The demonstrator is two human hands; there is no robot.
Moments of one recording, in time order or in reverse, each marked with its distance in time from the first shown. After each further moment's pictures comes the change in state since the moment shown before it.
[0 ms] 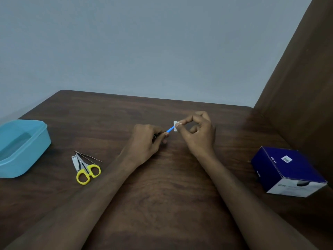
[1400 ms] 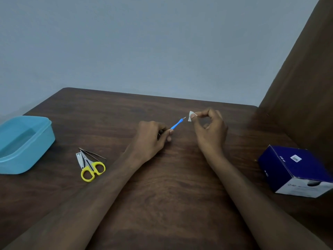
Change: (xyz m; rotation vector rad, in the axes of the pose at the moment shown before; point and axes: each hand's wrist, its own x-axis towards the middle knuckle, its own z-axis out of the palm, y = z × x) left_hand 0.001 0.001 0.001 -0.011 0.006 -0.047; right_hand 0.004 0.002 -0.002 -0.075 0.172 0.014
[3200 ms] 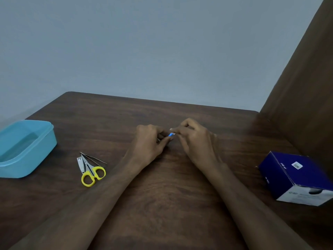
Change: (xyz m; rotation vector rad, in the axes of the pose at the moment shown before) left_hand 0.002 -0.005 0.002 0.005 0.034 -0.063; right_hand -0.013 -0.015 -0.007 -0.411 -0.367 -0.536
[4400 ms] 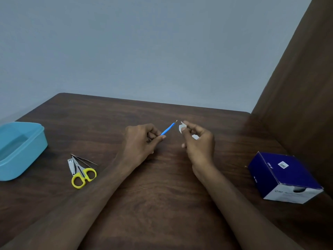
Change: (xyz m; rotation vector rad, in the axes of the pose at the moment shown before) left_hand -0.004 0.009 -0.002 -0.151 0.100 -0.073; right_hand -0.003 -0.004 0.005 0.853 0.246 0.846
